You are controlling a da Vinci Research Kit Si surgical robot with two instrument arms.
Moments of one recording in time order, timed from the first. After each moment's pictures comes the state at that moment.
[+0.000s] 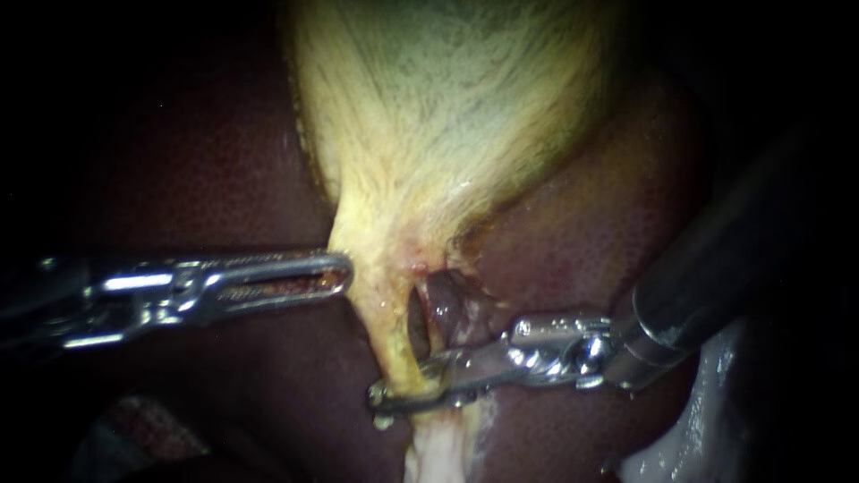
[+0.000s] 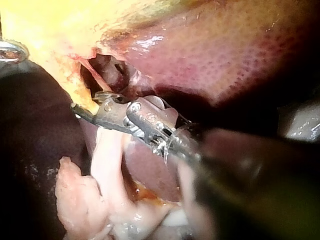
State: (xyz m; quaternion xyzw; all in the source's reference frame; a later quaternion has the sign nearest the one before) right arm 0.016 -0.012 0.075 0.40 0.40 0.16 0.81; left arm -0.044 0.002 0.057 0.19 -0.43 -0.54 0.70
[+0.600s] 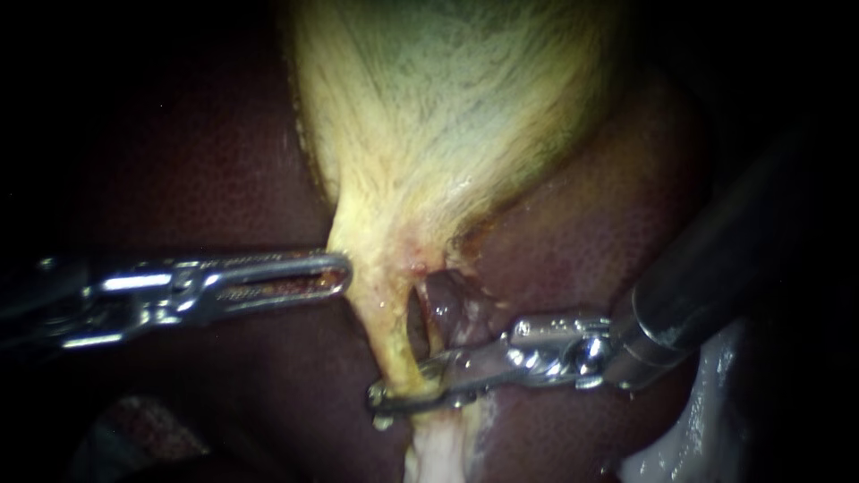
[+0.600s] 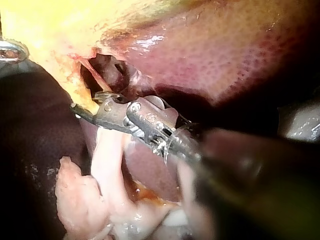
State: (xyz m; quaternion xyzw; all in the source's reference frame) right arm 0.016 -0.012 0.075 0.40 0.40 0.16 0.80; left arm -0.044 0.002 0.057 0.19 -0.43 -0.54 0.70
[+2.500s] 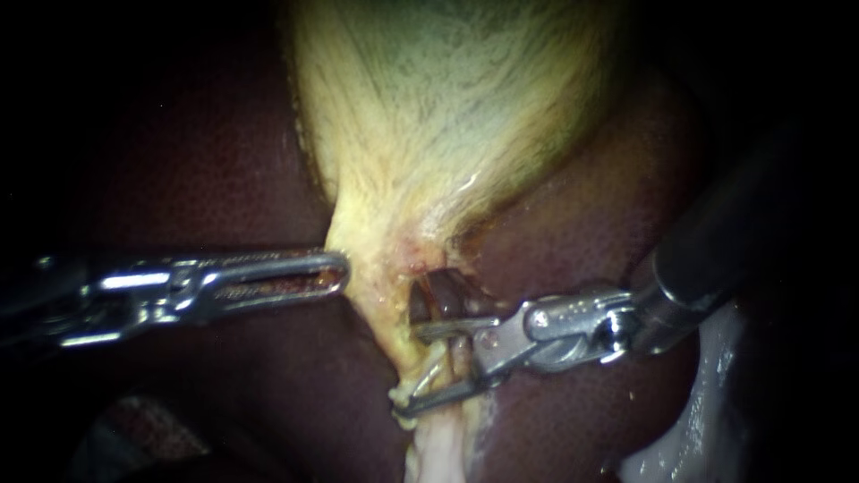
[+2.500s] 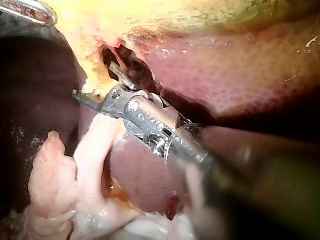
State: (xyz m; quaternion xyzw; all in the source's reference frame) right arm 0.018 -0.012 0.074 0.28 0.49 0.08 0.82; left arm -0.044 0.002 0.057 0.19 -0.43 -0.54 0.70
